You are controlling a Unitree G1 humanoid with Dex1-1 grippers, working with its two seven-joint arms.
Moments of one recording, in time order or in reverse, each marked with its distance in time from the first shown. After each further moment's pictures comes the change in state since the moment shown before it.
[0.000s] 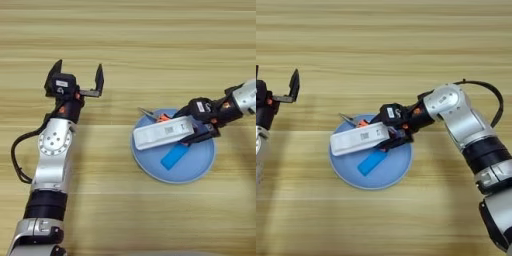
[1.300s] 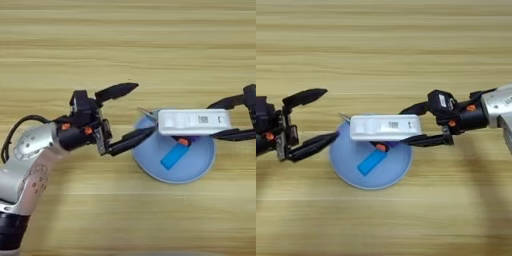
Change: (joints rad) left arm 0.155 0.340 -0.196 -0.516 -0.543 0.433 -0.868; right arm 0.232 -0.242 -0.269 -0.363 0.300 0.254 0.039
